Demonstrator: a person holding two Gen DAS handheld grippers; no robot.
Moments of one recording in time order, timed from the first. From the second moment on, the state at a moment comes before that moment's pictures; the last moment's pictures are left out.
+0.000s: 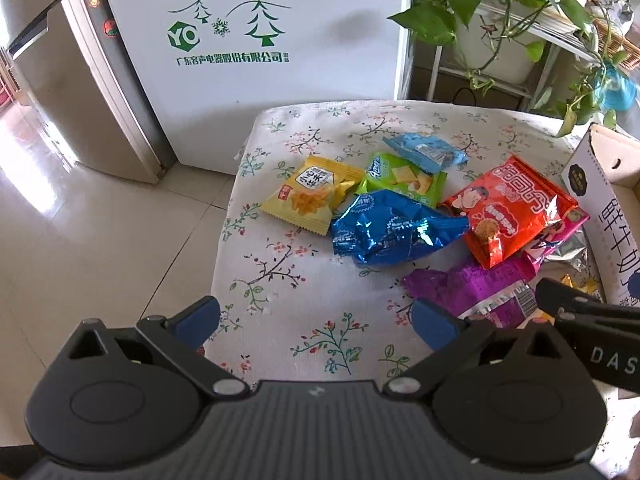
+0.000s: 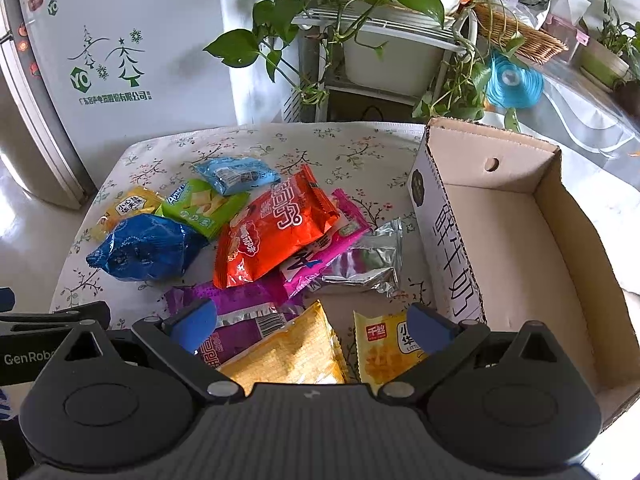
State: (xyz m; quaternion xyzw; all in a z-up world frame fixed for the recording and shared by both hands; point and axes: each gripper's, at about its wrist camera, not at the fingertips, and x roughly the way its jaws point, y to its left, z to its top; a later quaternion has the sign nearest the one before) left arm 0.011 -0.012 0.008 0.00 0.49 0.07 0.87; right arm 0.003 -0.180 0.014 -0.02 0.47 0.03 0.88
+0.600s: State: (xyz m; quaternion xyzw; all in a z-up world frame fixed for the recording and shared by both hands) left arm 0.010 -0.011 0.007 0.01 0.49 0.08 0.87; right arm 0.004 -0.178 0.011 -0.02 0.47 0.03 0.88
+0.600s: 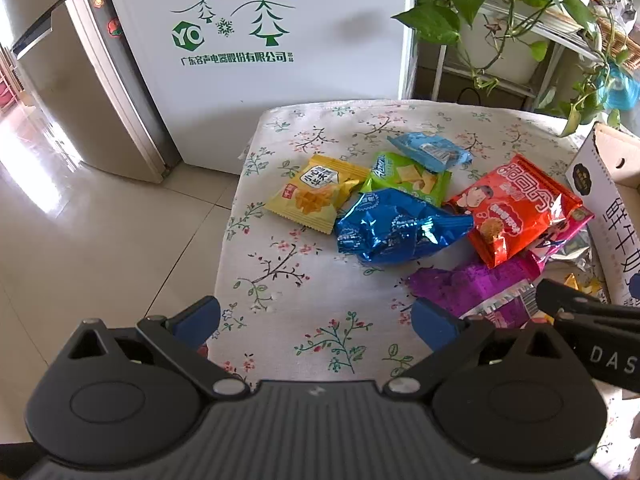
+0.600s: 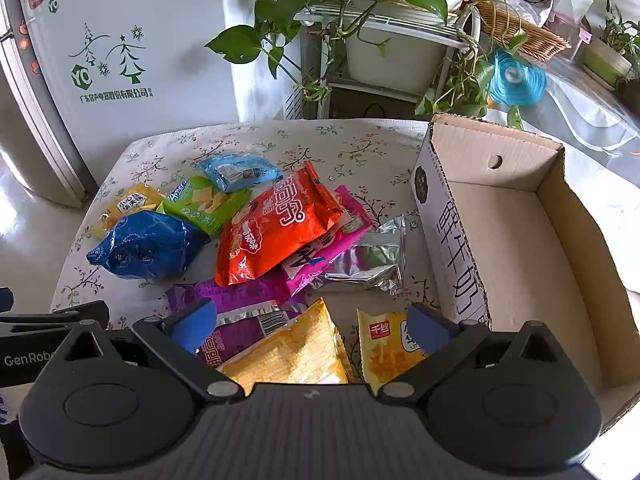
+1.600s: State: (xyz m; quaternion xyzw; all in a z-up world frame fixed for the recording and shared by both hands) left arm 0.000 -0.010 0.010 0.00 0.48 0.07 0.88; right arm -0.002 -0.181 0.013 0.00 0.48 0.06 0.88
